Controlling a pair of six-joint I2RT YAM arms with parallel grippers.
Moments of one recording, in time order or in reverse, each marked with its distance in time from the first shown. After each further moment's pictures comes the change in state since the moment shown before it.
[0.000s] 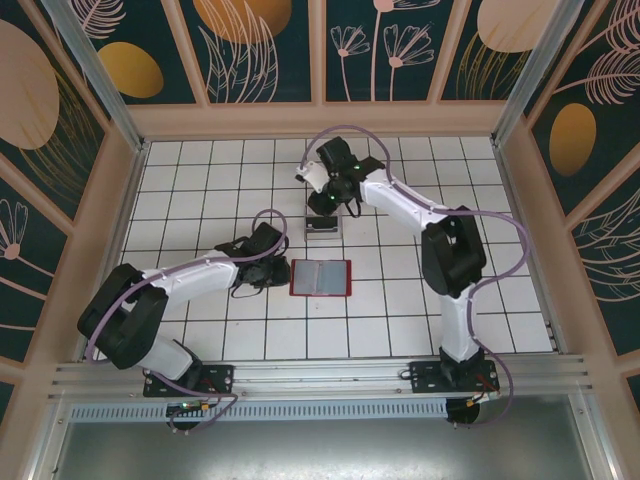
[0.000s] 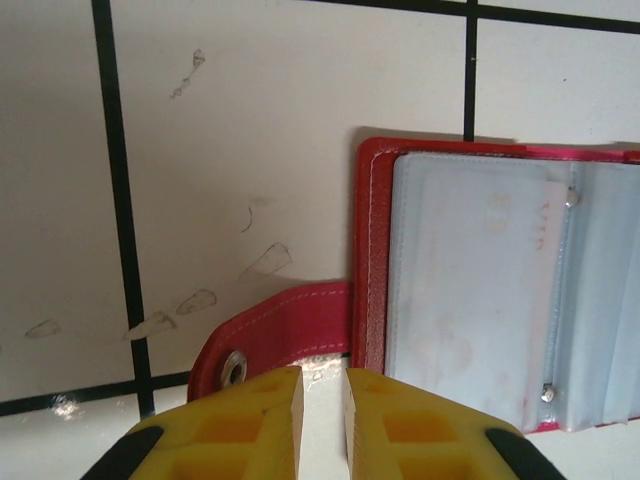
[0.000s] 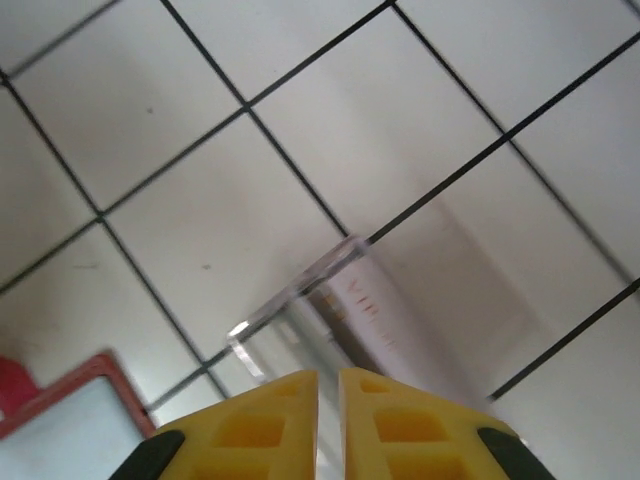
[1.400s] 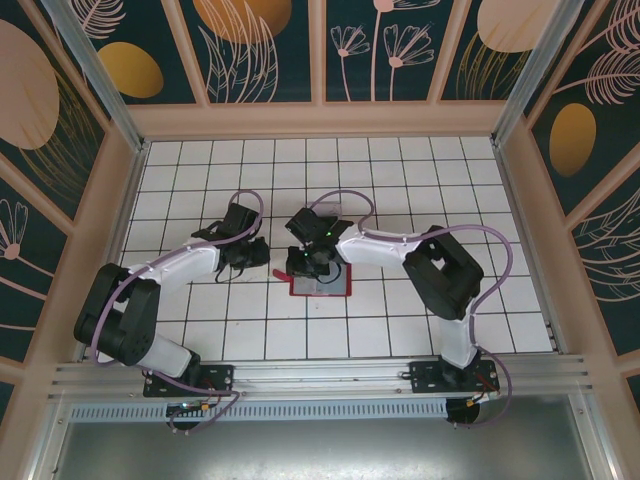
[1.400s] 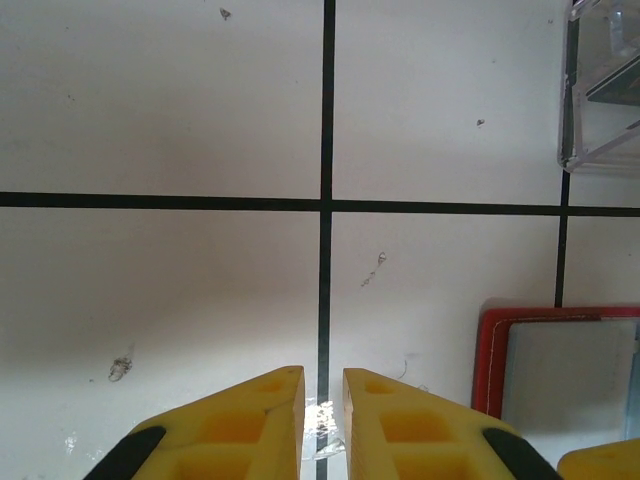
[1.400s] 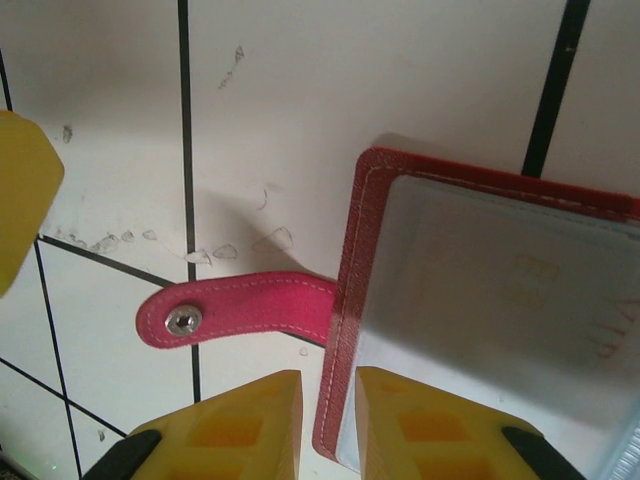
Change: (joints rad) left arm 0.230 -0.011 0.036 -0.005 0.012 0.166; right arm 0.290 -0.071 -0.404 0.227 -0.005 1.072
